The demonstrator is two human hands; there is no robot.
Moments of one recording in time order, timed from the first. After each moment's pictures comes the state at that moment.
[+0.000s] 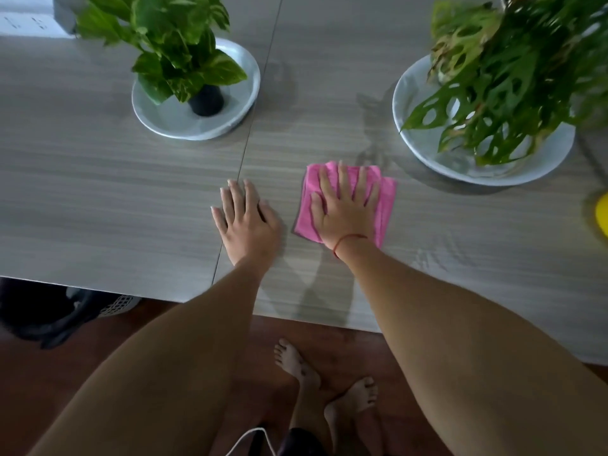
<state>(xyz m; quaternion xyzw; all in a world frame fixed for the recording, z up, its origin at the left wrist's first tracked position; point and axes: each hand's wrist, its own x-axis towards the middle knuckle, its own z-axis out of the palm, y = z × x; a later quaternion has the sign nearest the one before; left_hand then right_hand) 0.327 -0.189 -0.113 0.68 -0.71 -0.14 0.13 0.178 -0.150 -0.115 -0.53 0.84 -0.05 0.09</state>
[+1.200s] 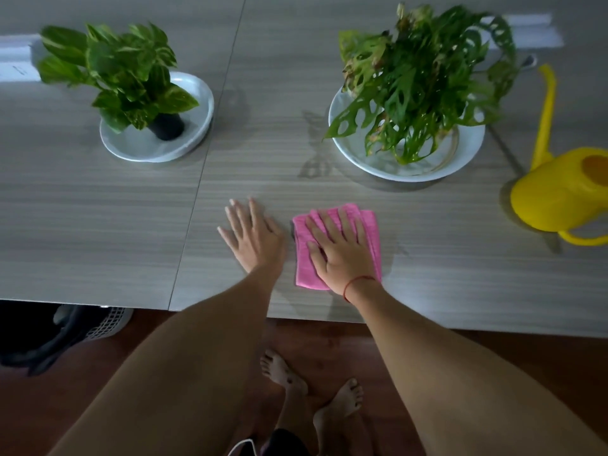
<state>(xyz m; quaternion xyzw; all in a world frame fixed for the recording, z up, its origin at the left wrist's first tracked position) 0.244 -0.131 -0.100 0.69 -0.70 -0.15 0.11 0.122 -0.032 -0.109 -0.61 0.78 -0.08 0.12</state>
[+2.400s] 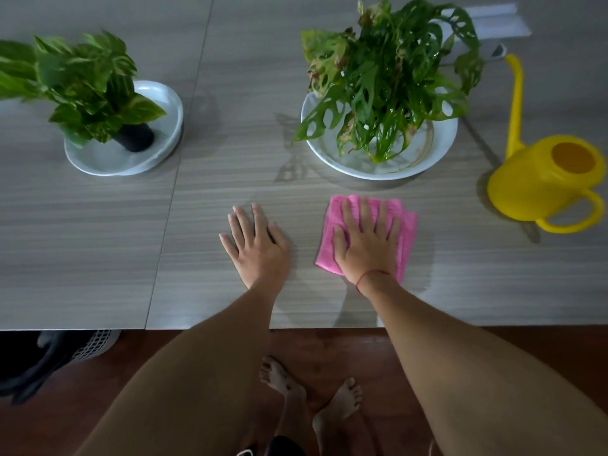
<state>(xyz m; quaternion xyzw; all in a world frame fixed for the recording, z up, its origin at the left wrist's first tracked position) 0.214 -0.107 -0.111 0.66 -0.73 -0.15 0.11 0.070 -0.017 -0.109 -0.46 0.88 -0.03 0.09</state>
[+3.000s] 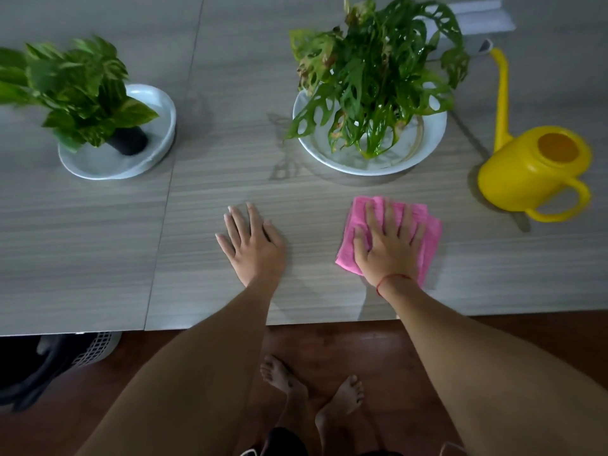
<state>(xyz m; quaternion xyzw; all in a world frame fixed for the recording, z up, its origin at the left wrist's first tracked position) 0.214 -0.107 -0.113 0.66 -0.73 -0.15 0.12 0.046 0.018 -0.112 -0.41 0.91 -0.05 0.09</state>
